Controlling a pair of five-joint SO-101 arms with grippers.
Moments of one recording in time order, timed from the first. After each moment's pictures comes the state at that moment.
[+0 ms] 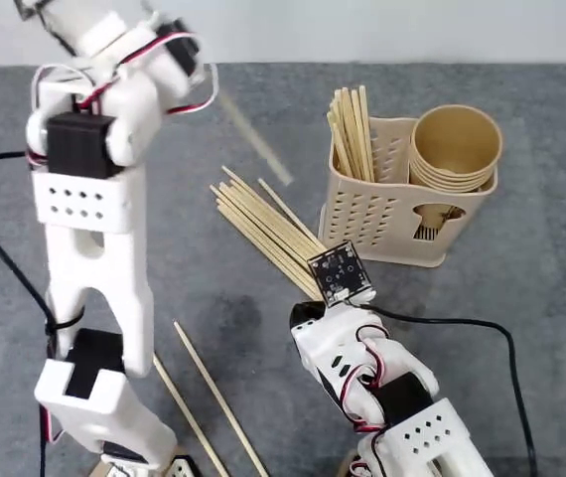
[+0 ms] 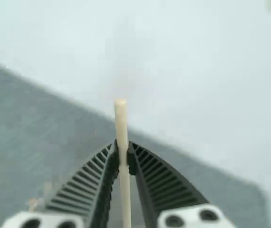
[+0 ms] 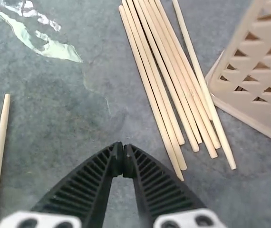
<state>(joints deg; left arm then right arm) 6.9 10.8 -50.9 73.6 43.3 -31.4 -74.7 82.4 44.2 -2.2</state>
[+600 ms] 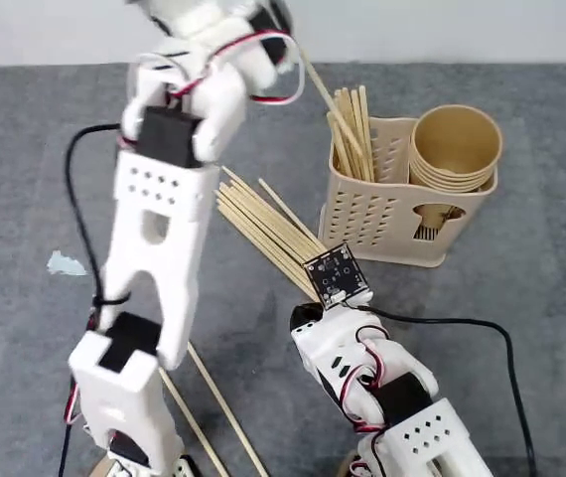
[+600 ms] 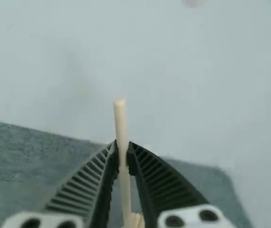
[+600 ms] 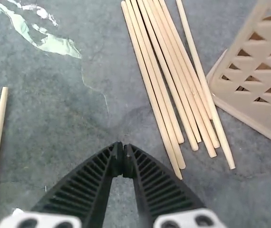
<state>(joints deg) 17.6 20.9 -50.9 59.2 37.6 -31.4 -74.8 82.9 44.2 -1.1</state>
